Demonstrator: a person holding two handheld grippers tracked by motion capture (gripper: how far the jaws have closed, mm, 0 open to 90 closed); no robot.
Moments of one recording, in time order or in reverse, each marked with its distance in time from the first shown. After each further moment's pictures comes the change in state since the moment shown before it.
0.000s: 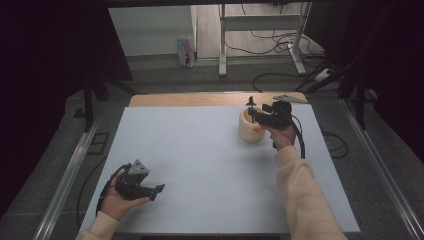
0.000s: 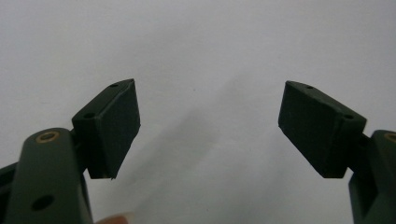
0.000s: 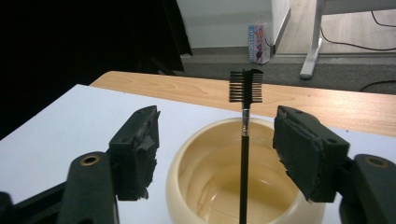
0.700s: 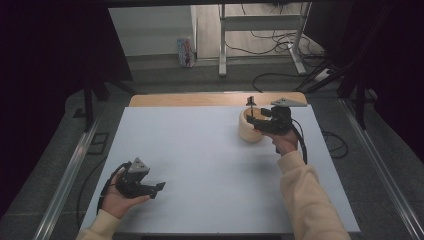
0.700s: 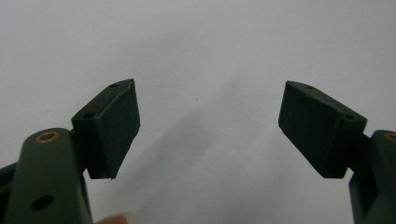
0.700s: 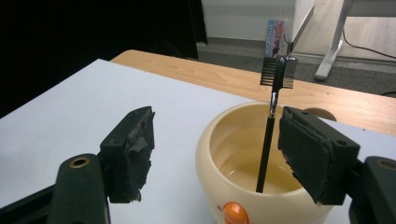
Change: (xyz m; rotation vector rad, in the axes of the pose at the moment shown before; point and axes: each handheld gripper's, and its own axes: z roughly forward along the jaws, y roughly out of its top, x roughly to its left) left arm 0.001 0.003 -0.001 -0.017 0.004 -0.014; right arm 0.013 -0.005 -0.014 0.055 0.054 -0.099
